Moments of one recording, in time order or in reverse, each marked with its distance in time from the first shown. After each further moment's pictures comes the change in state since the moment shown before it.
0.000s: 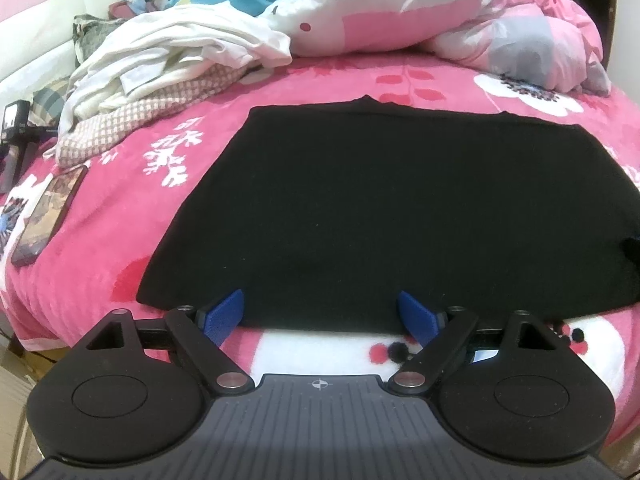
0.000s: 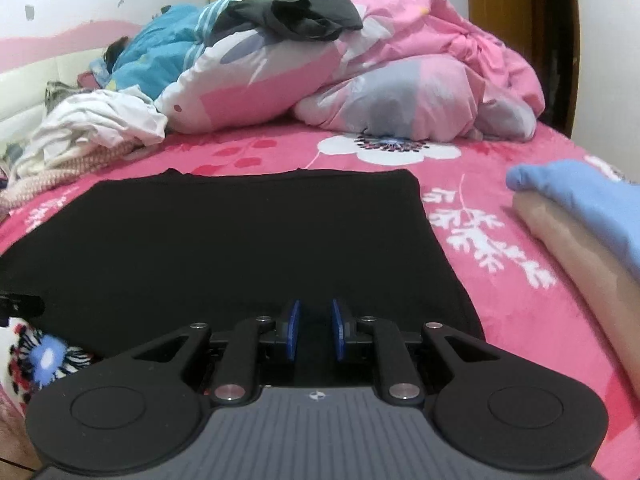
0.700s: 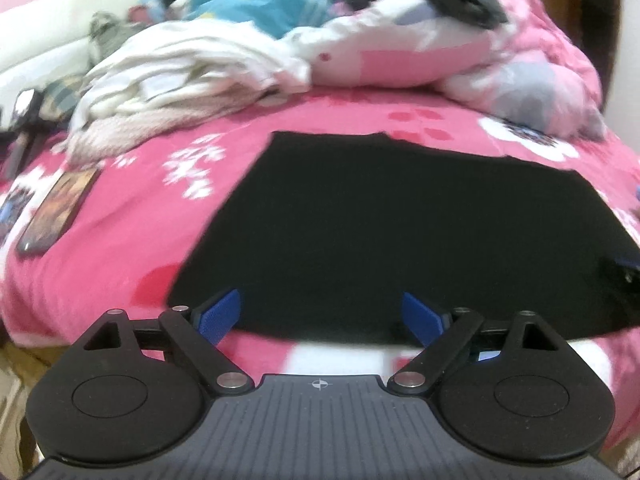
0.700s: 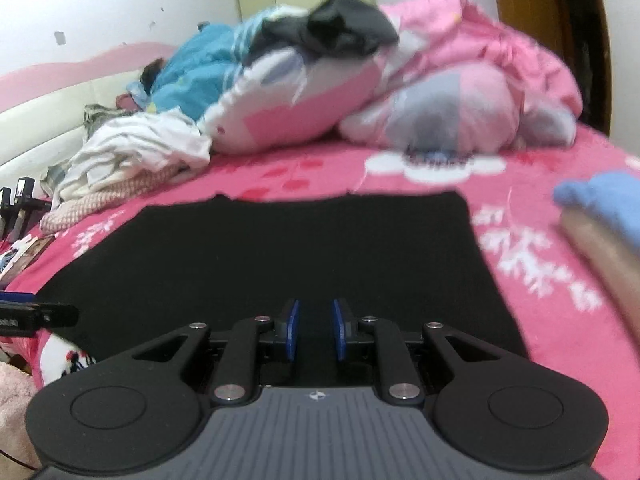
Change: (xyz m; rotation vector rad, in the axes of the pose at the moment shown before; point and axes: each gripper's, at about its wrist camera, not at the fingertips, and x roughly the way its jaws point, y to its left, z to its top) left arm -0.012 0.041 -0.007 -0.119 -0.089 -0.043; right arm 0.010 0.004 0.011 0.048 -0.002 0.137
